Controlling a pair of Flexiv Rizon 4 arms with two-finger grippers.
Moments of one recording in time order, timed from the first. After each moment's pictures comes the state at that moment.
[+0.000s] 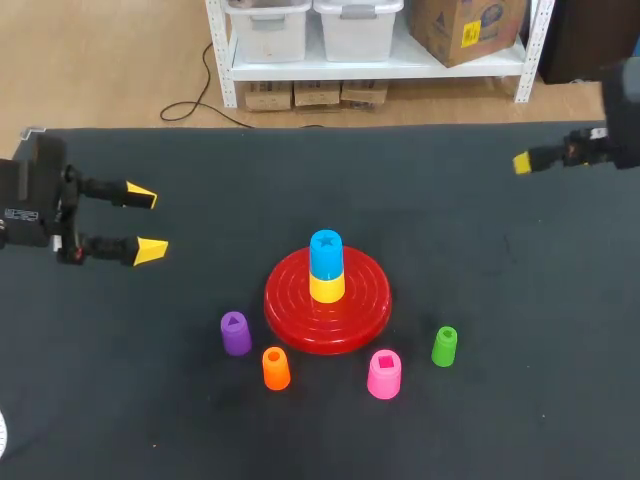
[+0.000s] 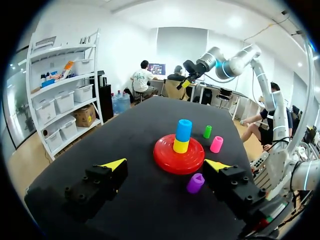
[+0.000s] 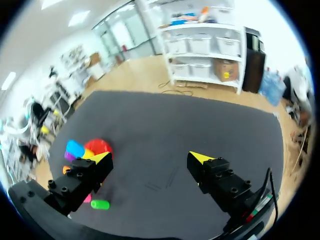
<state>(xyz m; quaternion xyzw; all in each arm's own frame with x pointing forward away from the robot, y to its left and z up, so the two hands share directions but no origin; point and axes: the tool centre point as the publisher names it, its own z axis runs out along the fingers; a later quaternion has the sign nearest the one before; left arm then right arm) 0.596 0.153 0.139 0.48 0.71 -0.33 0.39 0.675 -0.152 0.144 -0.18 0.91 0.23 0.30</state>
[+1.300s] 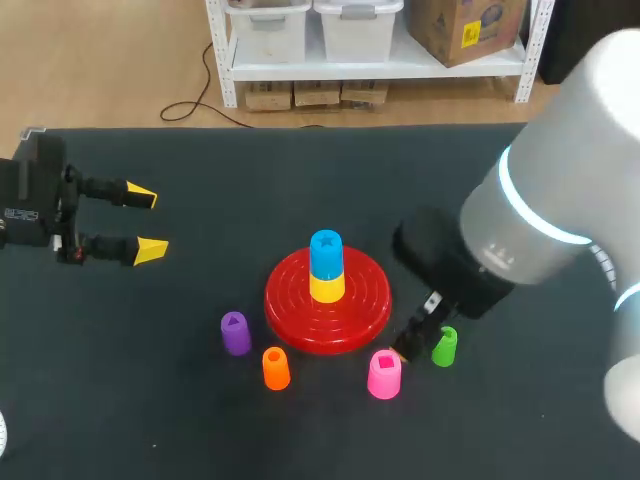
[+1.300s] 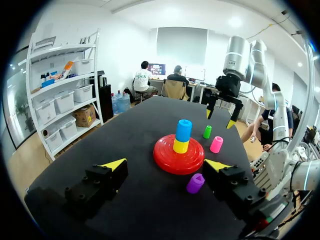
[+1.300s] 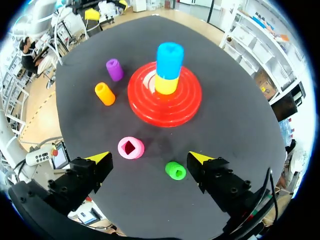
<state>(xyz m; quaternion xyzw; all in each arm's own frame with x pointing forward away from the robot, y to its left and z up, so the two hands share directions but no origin) 0.596 0.153 0.139 0.48 0.71 -0.33 0.39 0.485 0.007 0.074 -0.44 0.88 0.09 0.13</state>
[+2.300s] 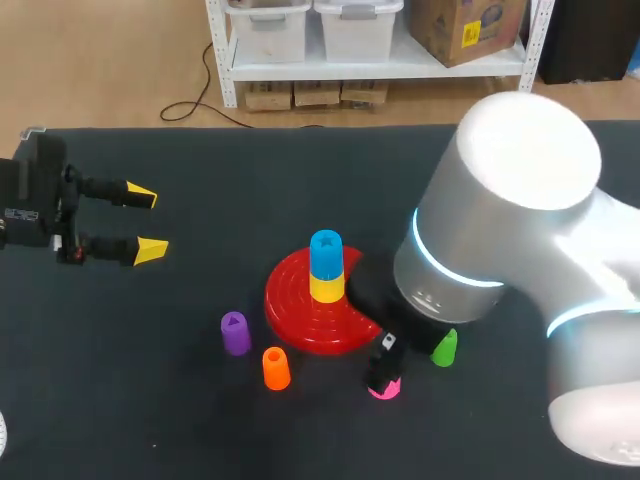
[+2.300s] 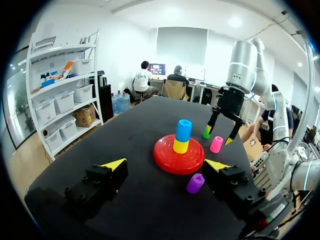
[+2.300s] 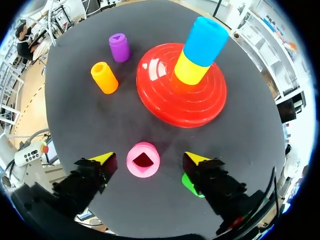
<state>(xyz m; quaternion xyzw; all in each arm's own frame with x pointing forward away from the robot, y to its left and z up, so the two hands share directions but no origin) 0.596 0.153 0.139 0.48 0.71 -0.33 0.39 0.473 0.036 0.028 -0.47 0.88 0.05 0.10</state>
